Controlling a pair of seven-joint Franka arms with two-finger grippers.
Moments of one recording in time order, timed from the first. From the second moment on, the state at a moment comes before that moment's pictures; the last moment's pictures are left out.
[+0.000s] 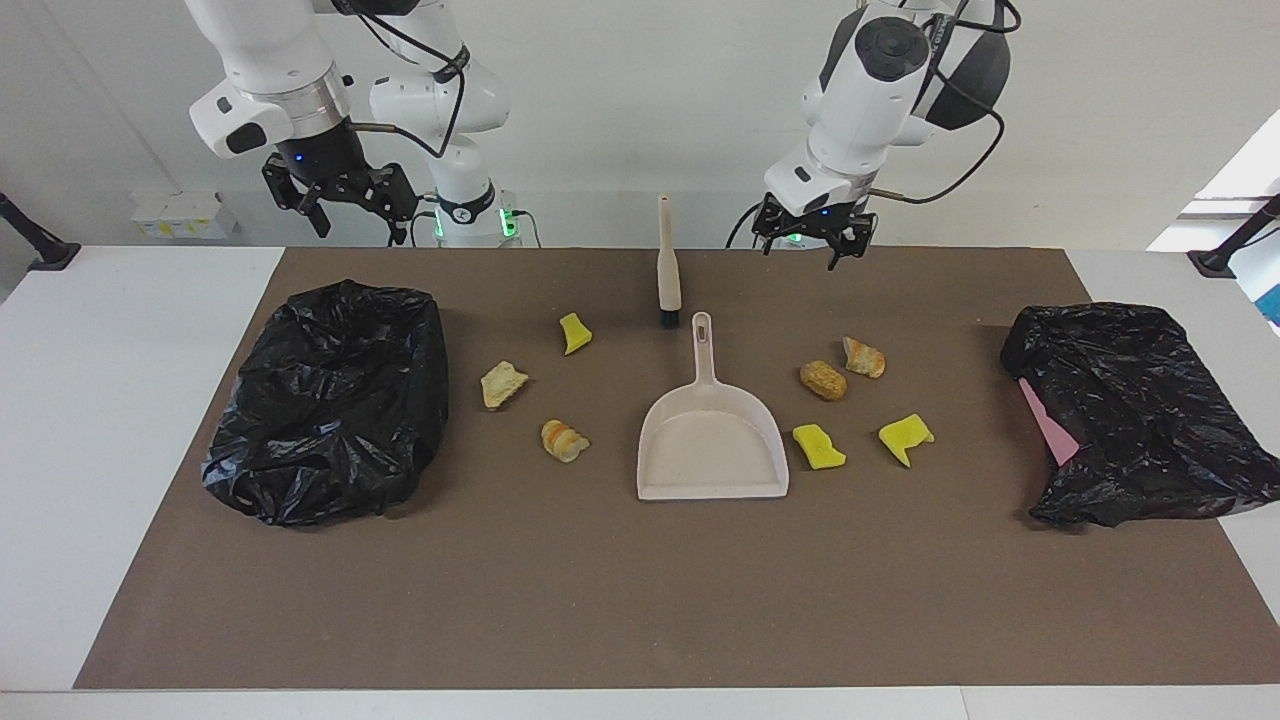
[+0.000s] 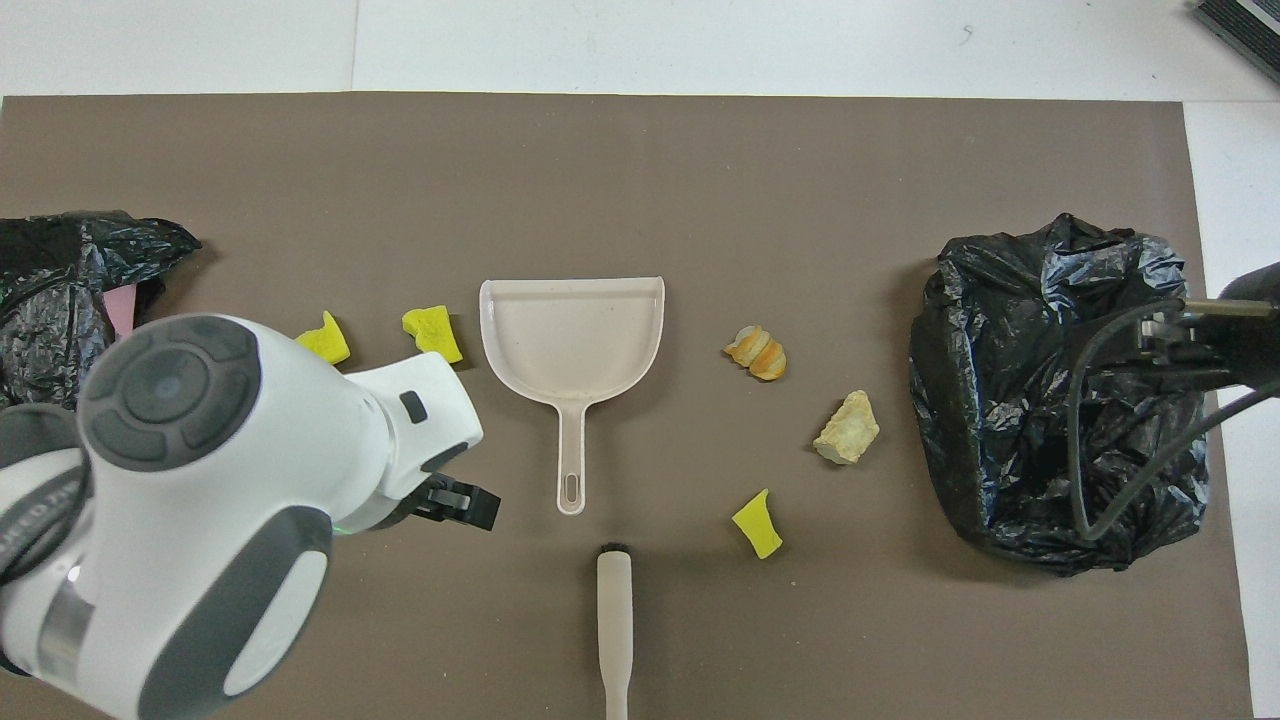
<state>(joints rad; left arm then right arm) -0.45 -0.16 -0.08 -2.00 -0.10 1.70 -0.17 0.07 -0.05 0.00 -1.55 -0.02 1.45 0.21</state>
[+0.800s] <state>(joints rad) -0.93 -0.18 -0.08 -2.41 -0.16 2.17 -0.68 0.20 0.04 0.02 -1.58 -0.01 1.65 0.28</state>
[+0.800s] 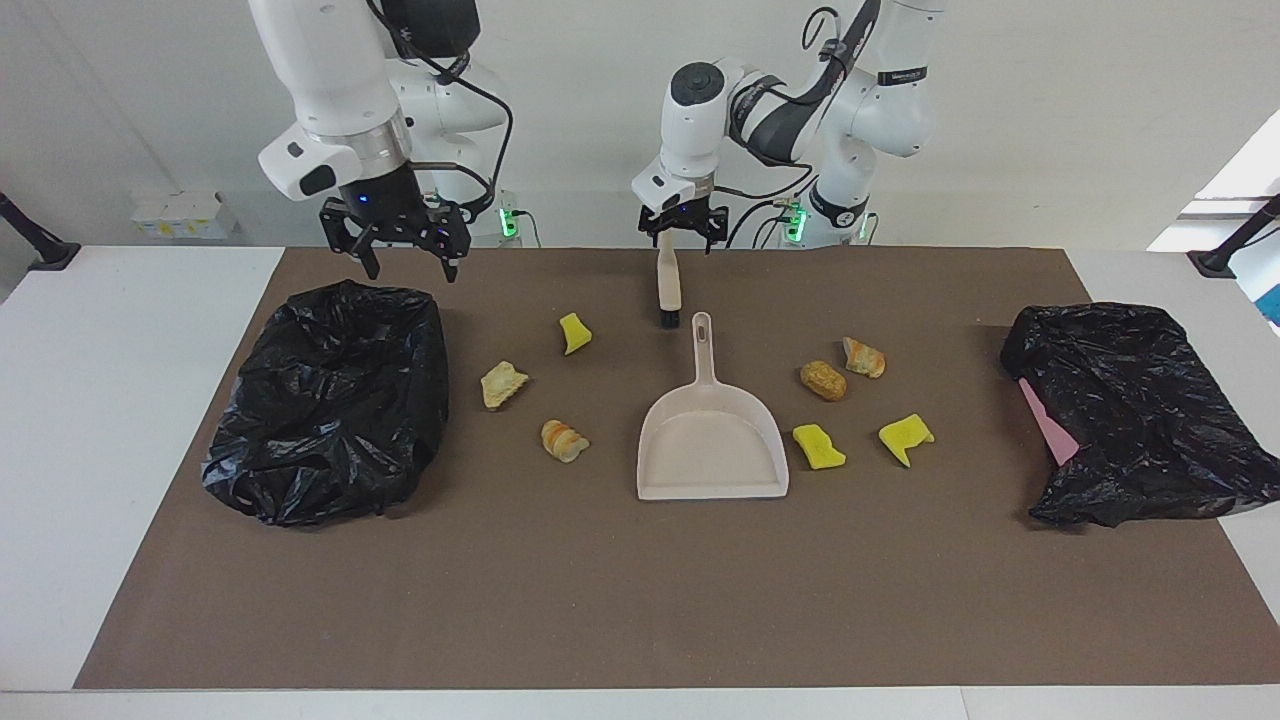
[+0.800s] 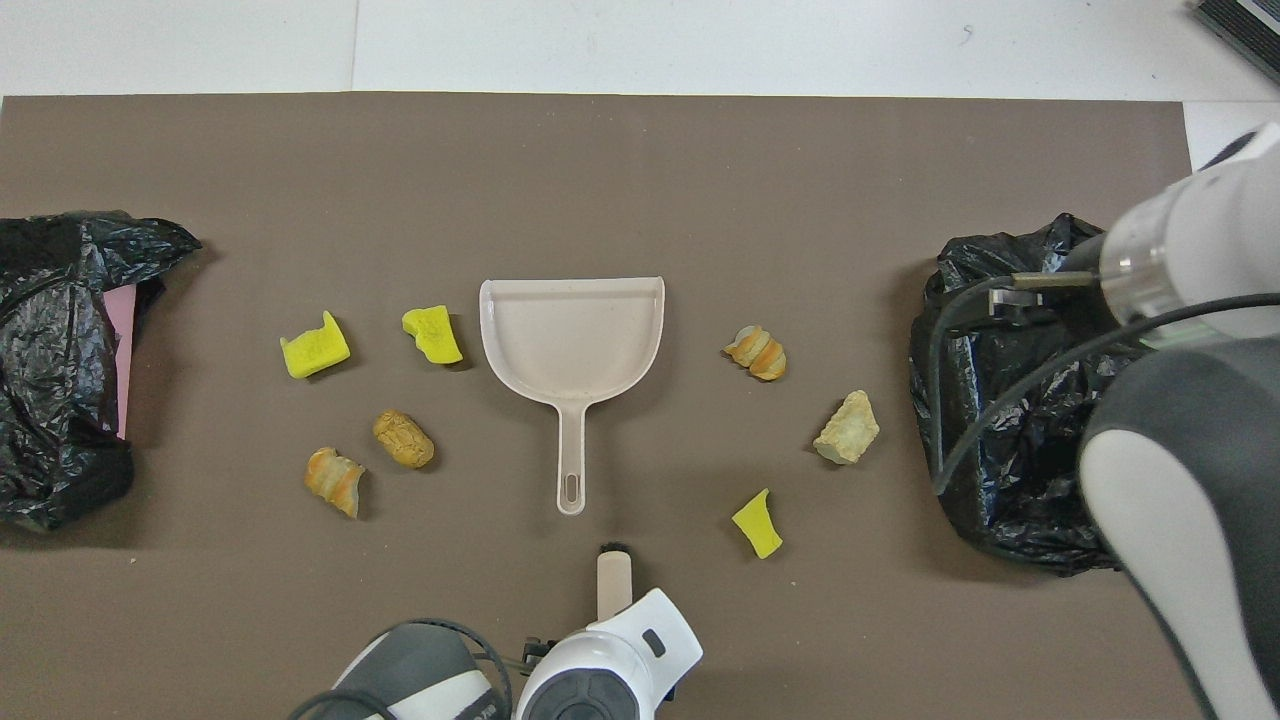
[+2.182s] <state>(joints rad) -1.10 -0.24 -0.08 -2.62 -0.18 2.44 -0.84 0.71 0.52 0.02 -1.49 -0.02 2.03 0.76</state>
